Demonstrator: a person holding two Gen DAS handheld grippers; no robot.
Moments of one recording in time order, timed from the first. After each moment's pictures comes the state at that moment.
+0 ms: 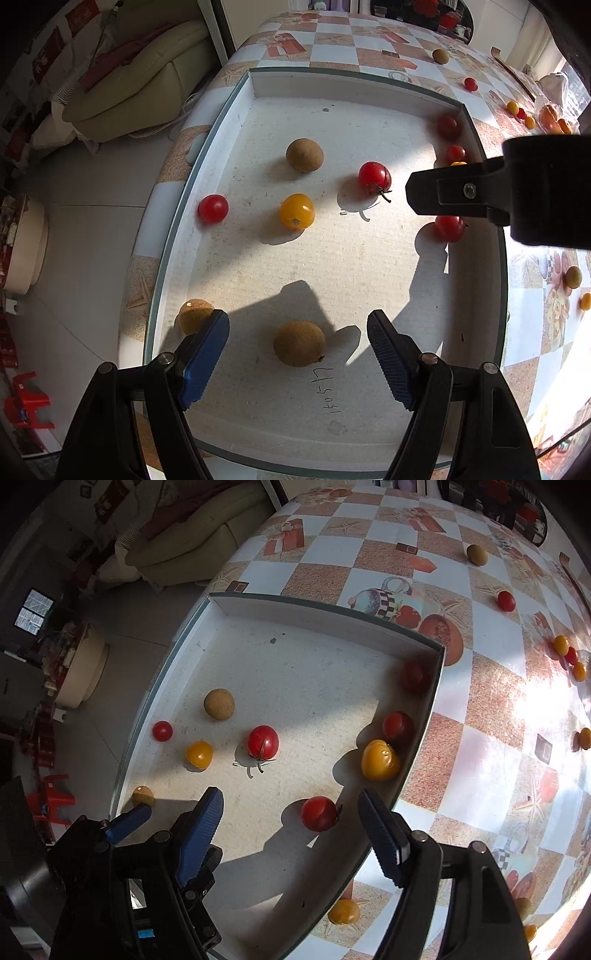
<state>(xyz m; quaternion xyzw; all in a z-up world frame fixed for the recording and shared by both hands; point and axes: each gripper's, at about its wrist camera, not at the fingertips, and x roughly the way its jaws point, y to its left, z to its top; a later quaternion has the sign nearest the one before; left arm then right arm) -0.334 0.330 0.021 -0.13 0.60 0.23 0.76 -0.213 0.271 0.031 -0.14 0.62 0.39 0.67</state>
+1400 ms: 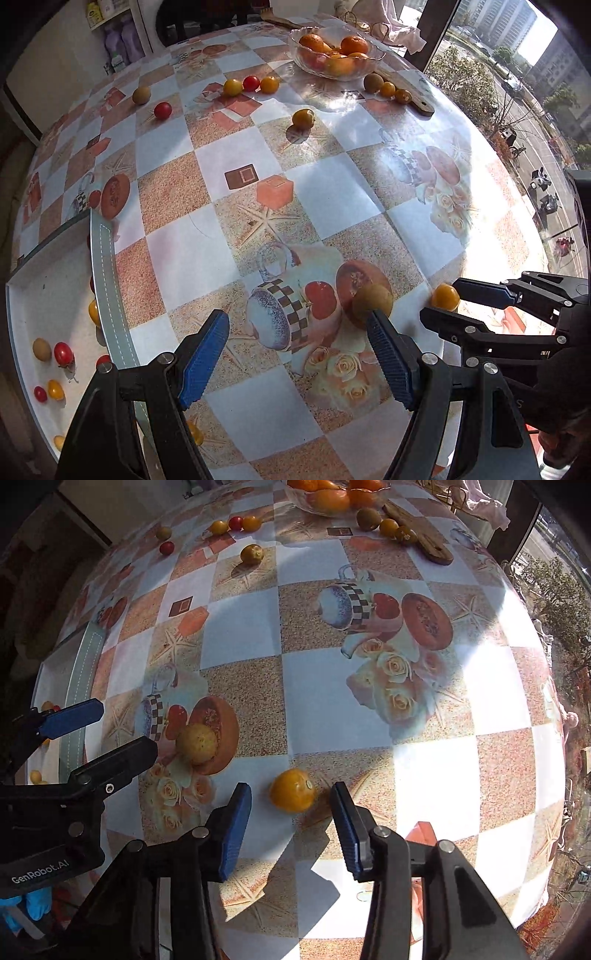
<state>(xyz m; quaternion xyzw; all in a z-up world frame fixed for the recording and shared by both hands) -0.192 0.130 0.039 -0.03 0.61 -0.04 0.79 -0.177 -0.018 0.017 -0.06 0.65 0.18 0.74</state>
